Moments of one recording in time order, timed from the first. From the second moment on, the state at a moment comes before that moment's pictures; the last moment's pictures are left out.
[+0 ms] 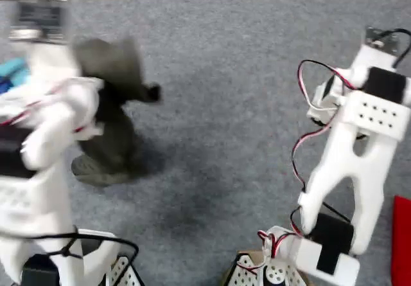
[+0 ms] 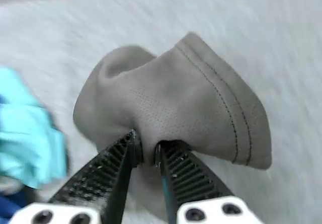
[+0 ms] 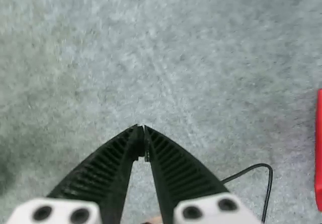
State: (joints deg) left arm 6.6 -29.6 -16.7 100.3 -10.2; right arm 18.2 -11.7 -4.2 99.4 -14.9
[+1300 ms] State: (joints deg) left arm -30.1 -29.5 23.6 100.2 -12.0; right arm -26.5 -13.1 10.1 70.2 -1.5
